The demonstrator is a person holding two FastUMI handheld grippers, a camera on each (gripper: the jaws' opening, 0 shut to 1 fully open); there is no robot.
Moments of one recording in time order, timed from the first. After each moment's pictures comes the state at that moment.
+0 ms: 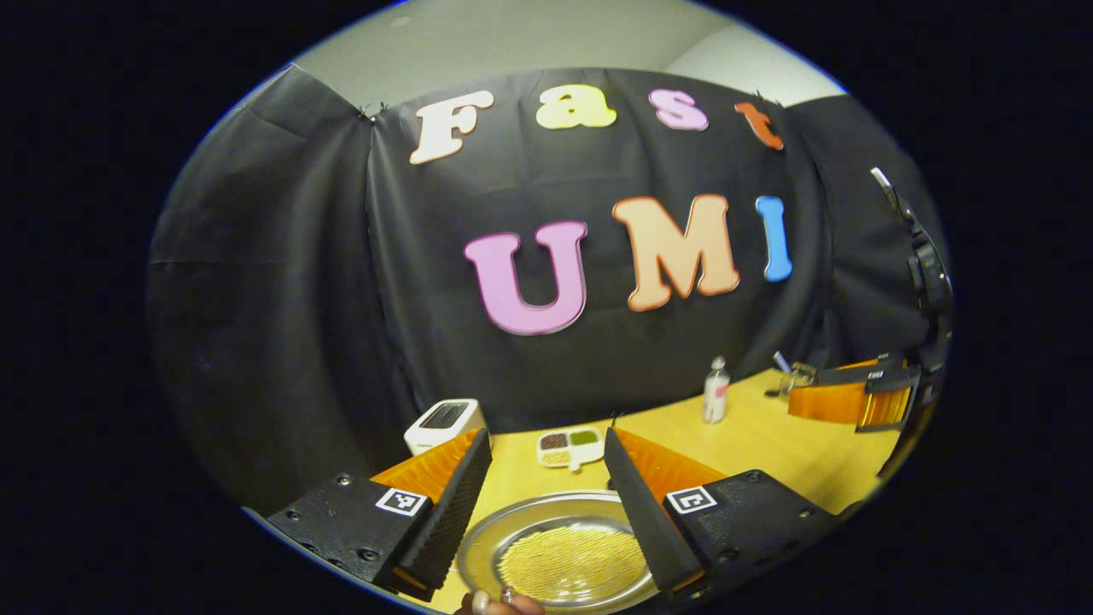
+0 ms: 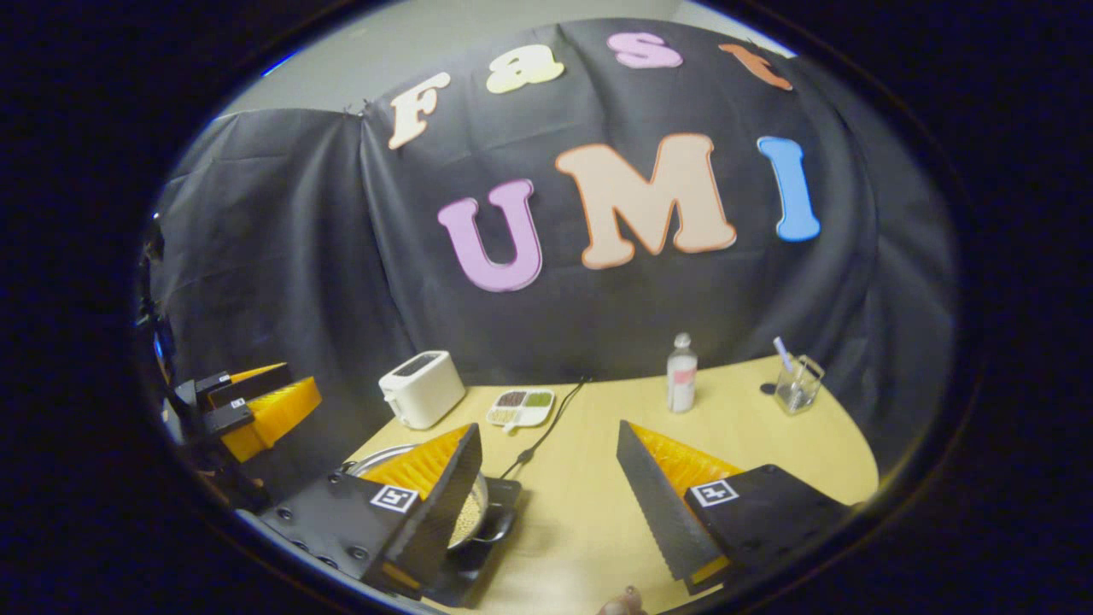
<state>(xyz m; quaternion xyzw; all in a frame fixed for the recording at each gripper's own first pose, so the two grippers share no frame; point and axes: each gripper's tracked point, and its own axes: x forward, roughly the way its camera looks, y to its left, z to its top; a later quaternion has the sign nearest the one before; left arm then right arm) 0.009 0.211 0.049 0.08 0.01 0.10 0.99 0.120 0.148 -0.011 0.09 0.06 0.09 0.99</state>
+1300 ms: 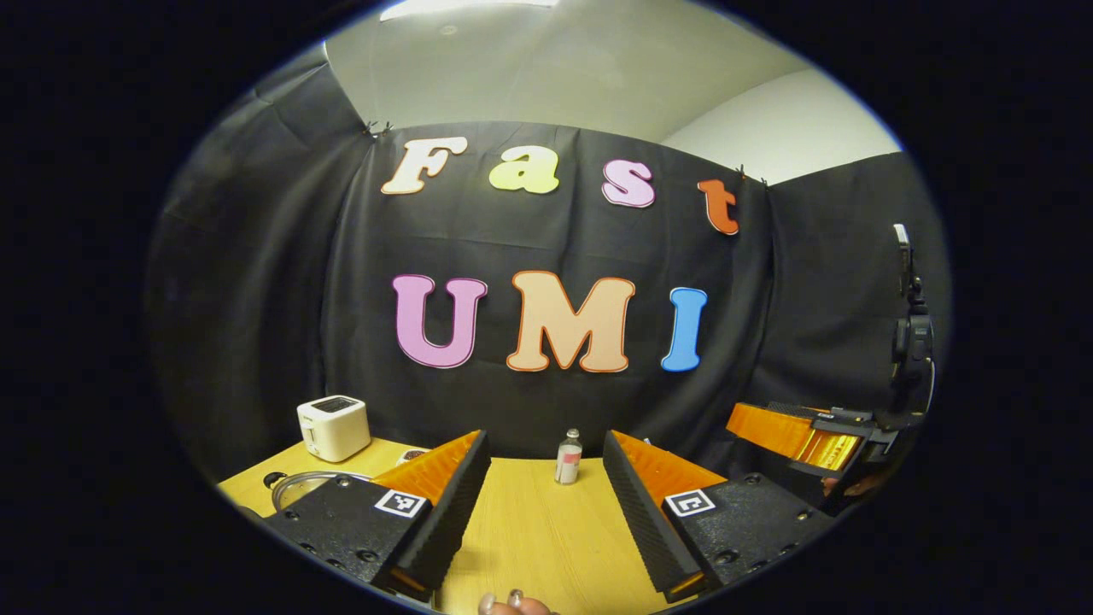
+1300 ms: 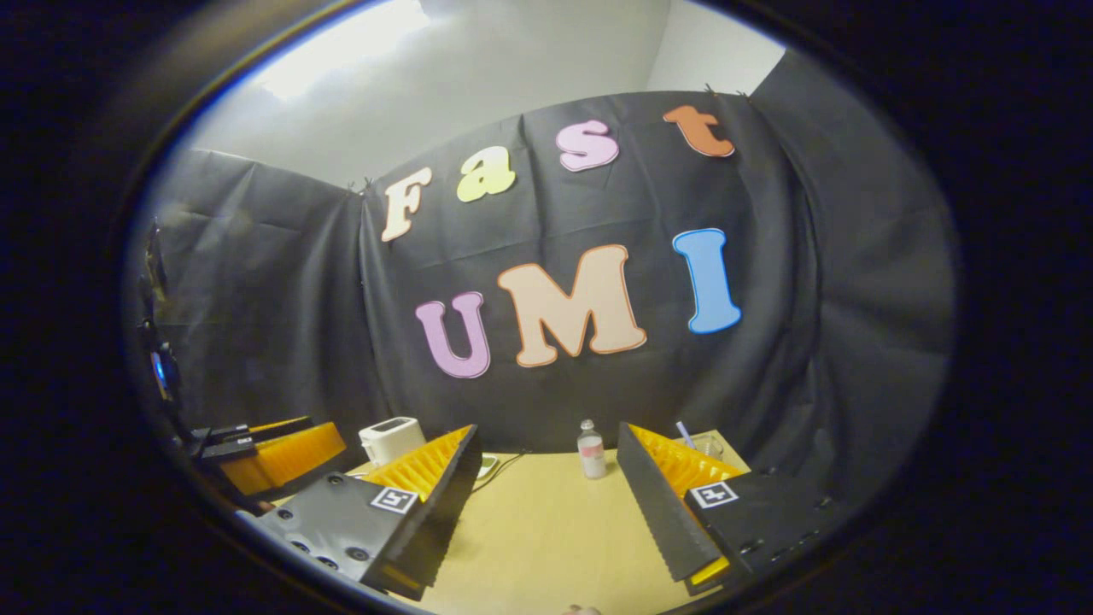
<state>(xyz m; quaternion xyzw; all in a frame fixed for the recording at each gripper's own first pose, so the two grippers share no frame) -0.004 -0.012 0.057 -0.03 -0.05 0.04 1.00 0.033 -0.031 0.052 0.10 -0.06 0.06 0.99</state>
